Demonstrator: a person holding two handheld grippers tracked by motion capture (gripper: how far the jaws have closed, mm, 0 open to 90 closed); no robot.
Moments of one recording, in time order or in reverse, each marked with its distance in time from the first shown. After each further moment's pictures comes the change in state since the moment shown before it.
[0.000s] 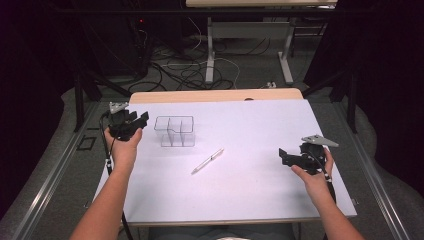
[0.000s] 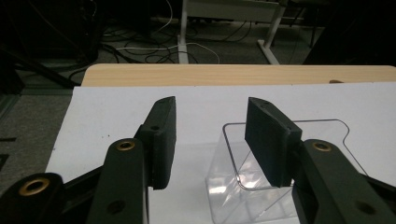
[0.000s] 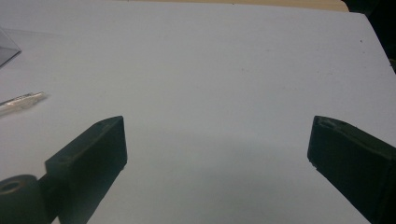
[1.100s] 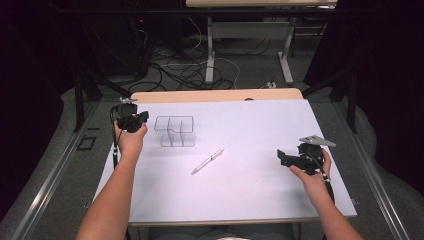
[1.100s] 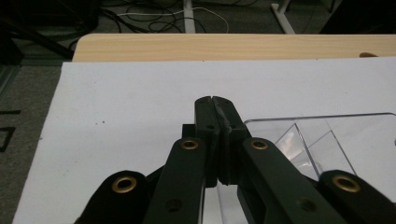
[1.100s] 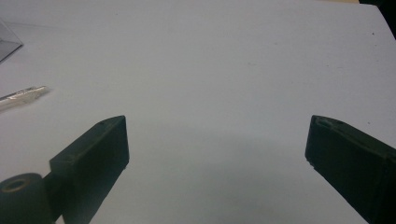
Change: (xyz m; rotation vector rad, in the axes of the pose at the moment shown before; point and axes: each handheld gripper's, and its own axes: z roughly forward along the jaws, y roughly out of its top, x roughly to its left) left arm 0.003 0.005 0.042 0.150 0.023 -0.009; right arm 0.002 -0.003 0.005 0.020 0.012 -0.002
